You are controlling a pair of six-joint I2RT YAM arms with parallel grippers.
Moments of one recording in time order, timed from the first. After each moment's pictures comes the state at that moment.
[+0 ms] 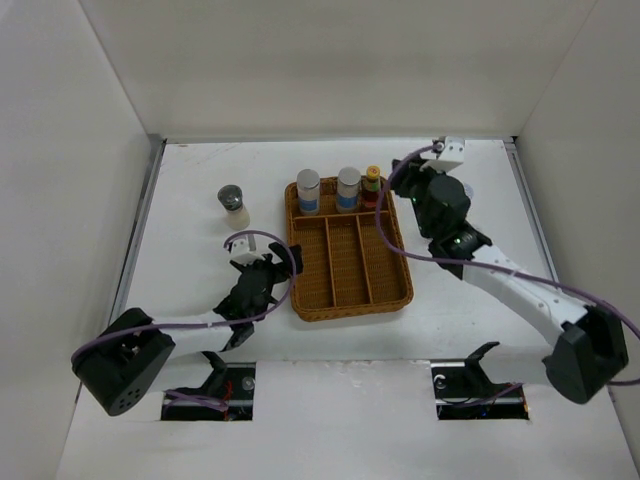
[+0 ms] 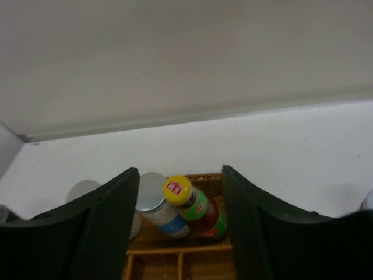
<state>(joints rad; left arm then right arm) -0.73 1.19 0.14 0.91 -0.56 -0.71 0.57 1.33 1.01 0.36 0.47 0.25</state>
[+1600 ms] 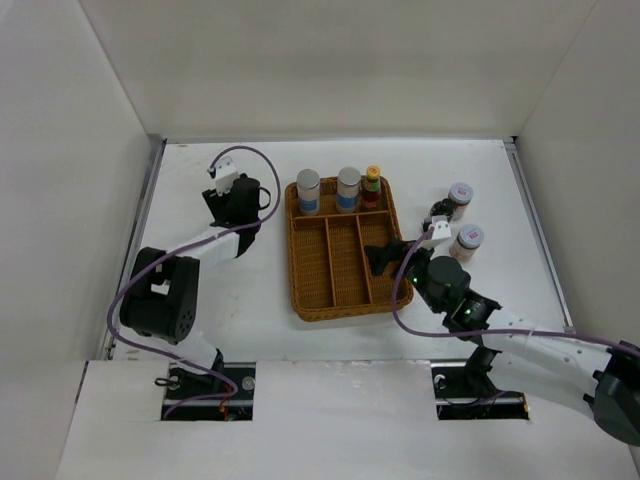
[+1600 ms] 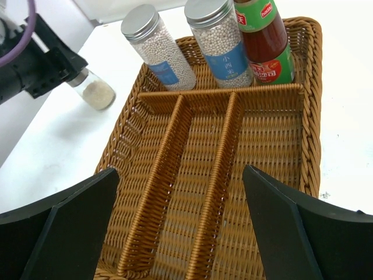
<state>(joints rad) -0.29 1.63 0.89 0.26 -0.72 -0.41 0.83 0.90 0.41 0.38 0.40 0.46</state>
